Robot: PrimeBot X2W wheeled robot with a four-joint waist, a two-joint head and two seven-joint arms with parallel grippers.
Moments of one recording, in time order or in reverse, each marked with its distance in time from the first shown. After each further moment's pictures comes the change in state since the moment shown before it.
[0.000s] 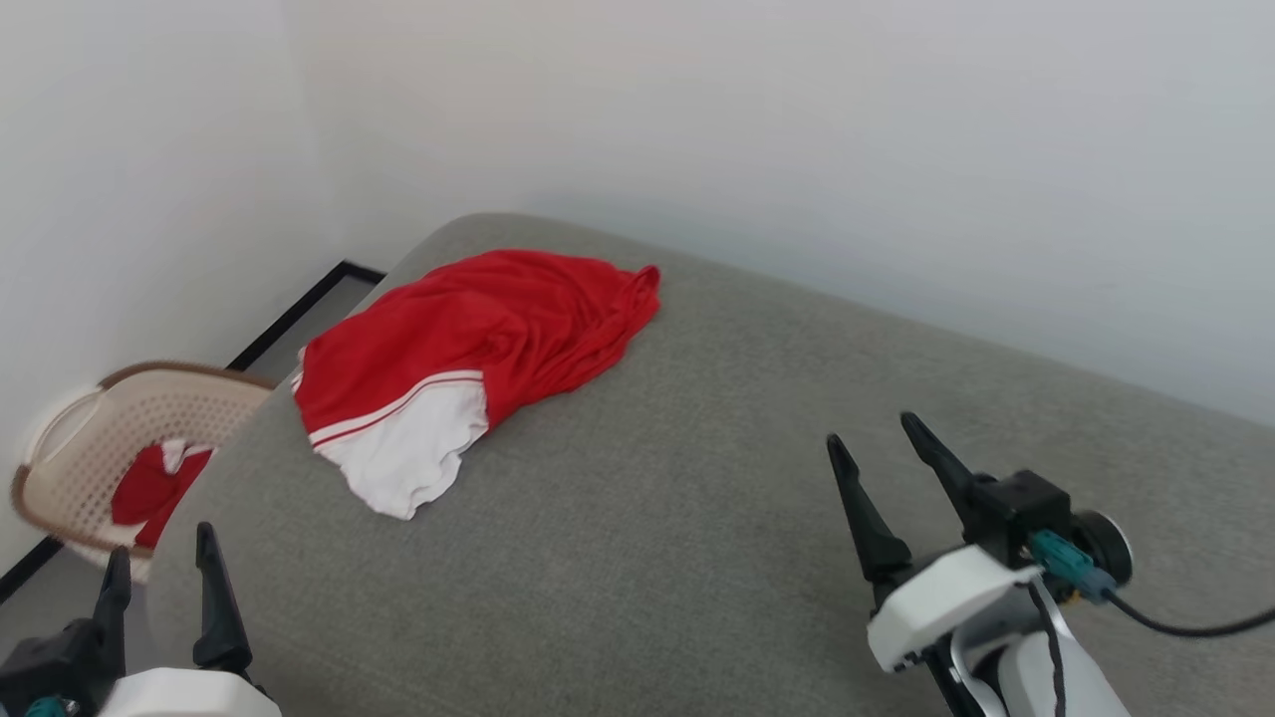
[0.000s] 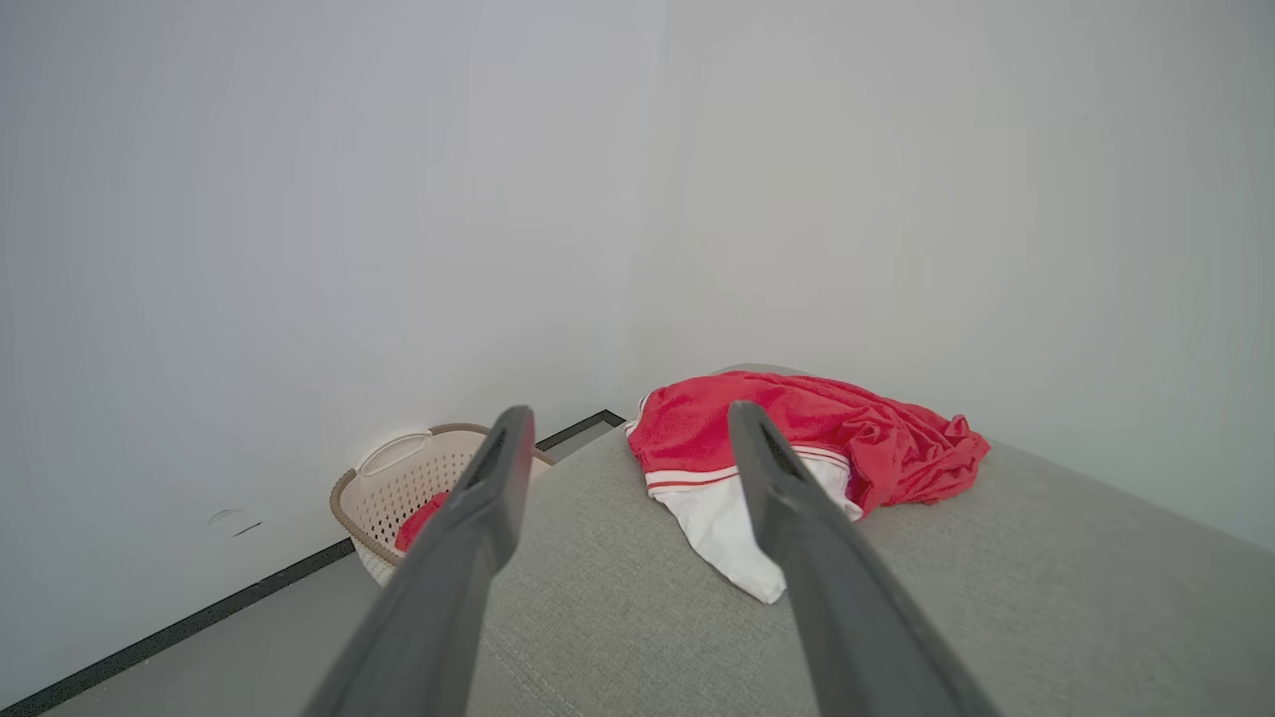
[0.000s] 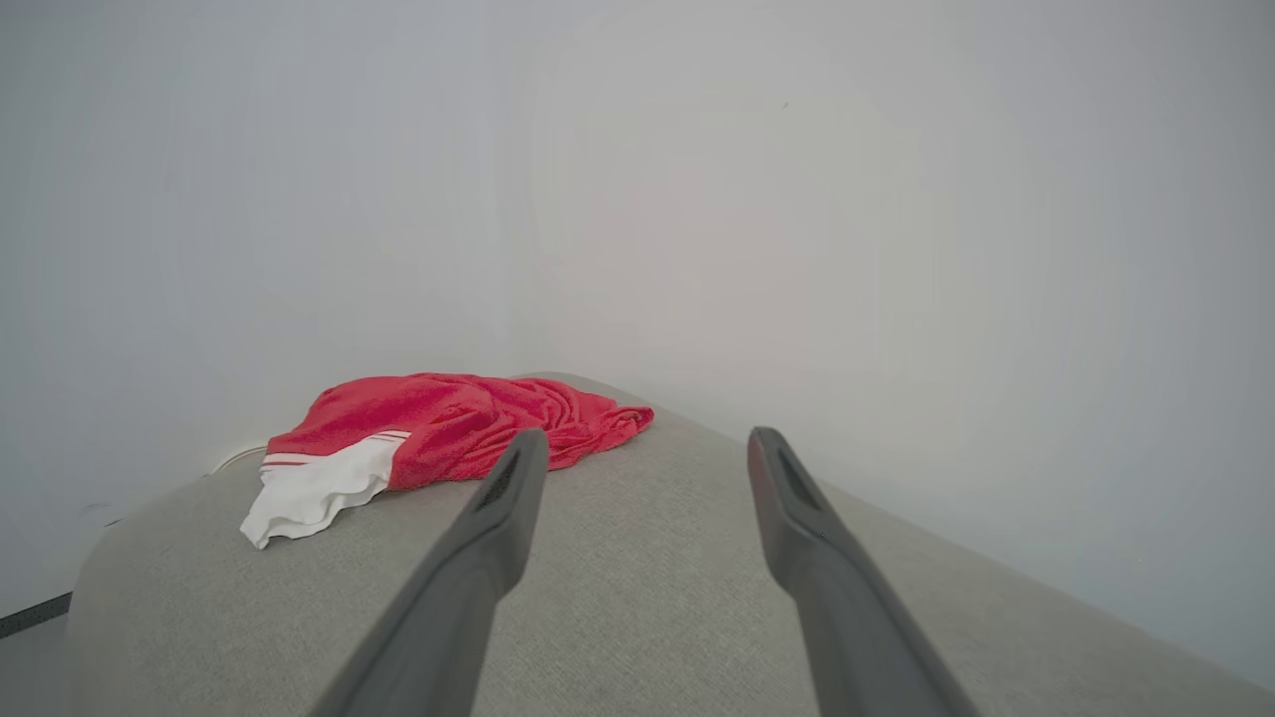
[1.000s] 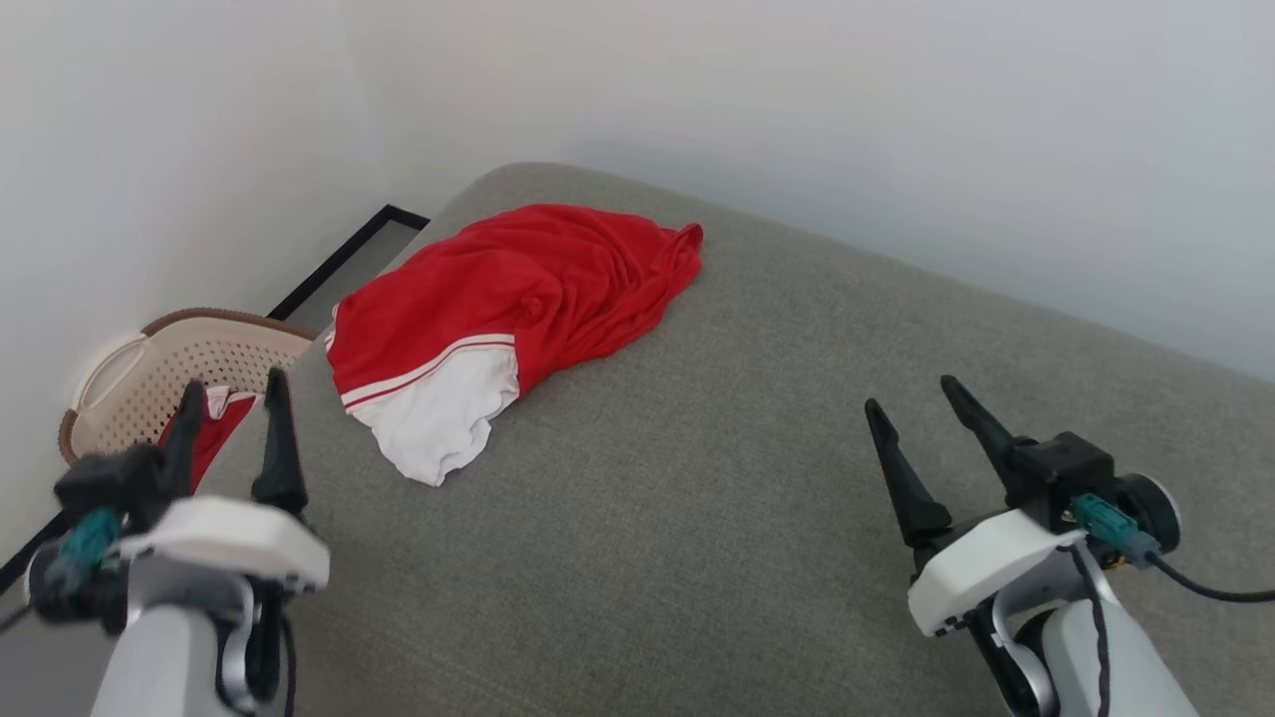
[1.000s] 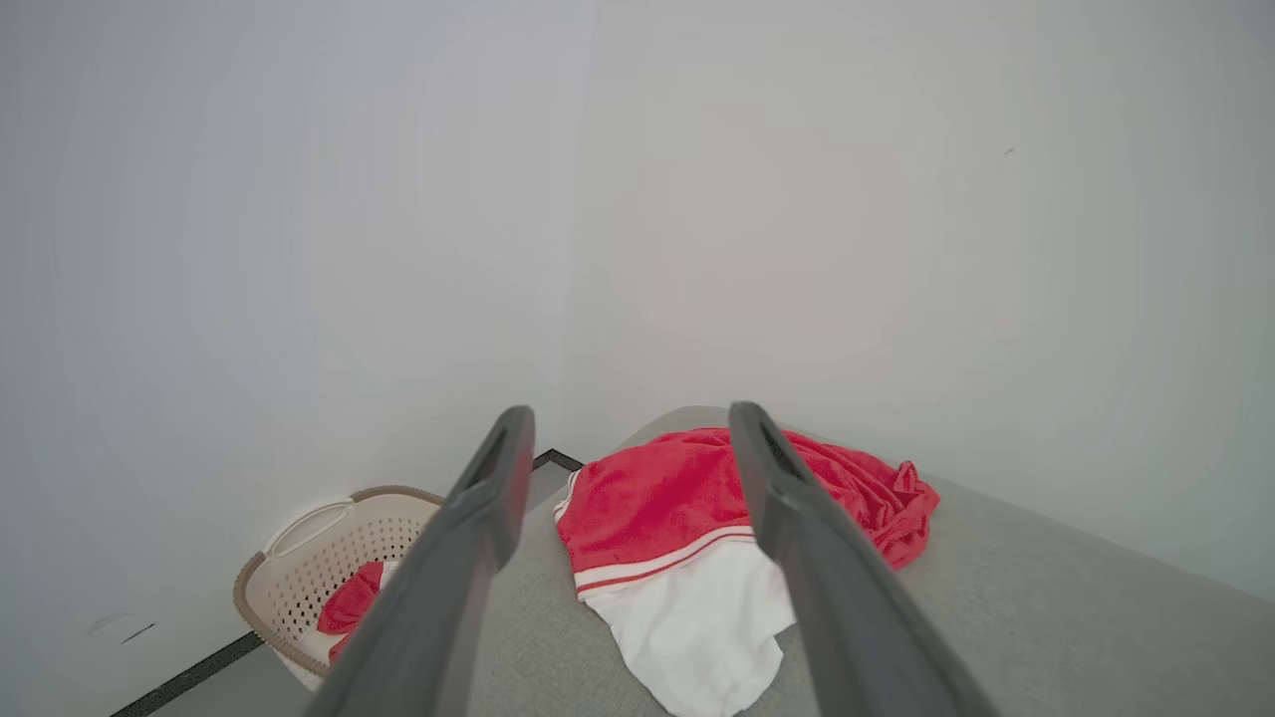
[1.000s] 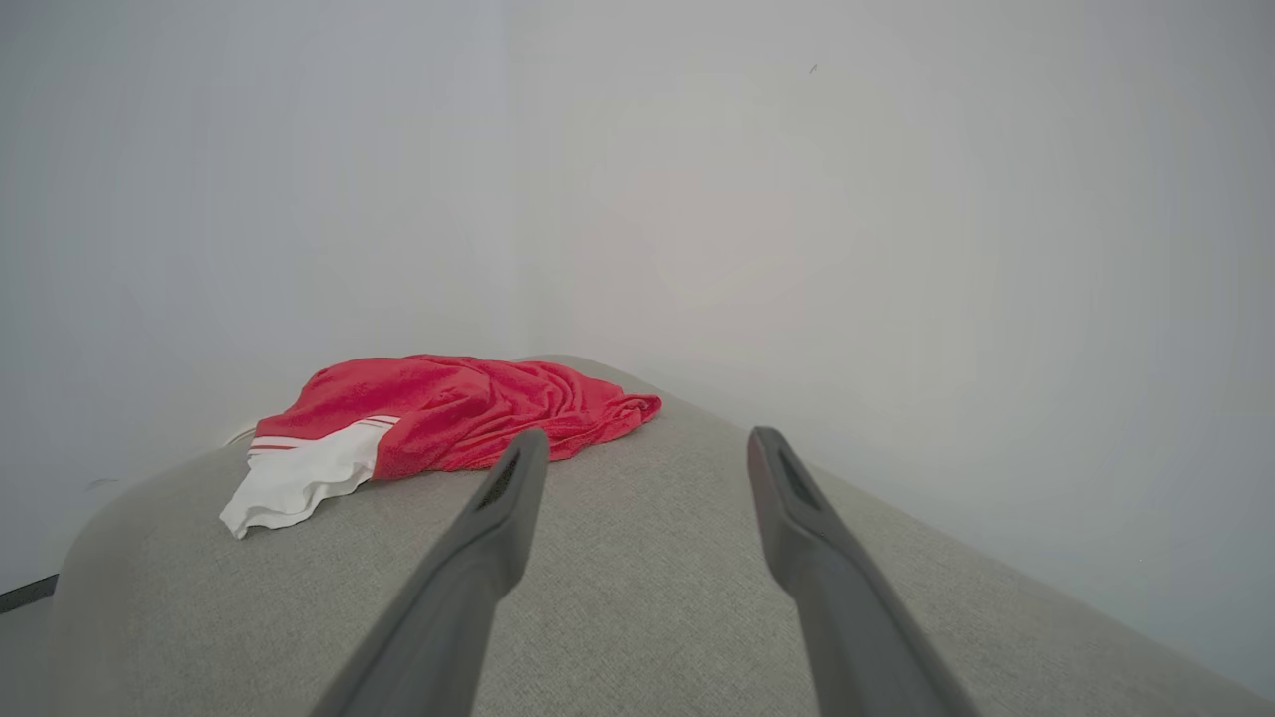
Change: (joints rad) left arm -0.315 0.026 -0.093 0.216 -0.037 -0.085 -0.008; right arm -0.059 -0.065 -0.004 -0.005 0.026 0.000 0.027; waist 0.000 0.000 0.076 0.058
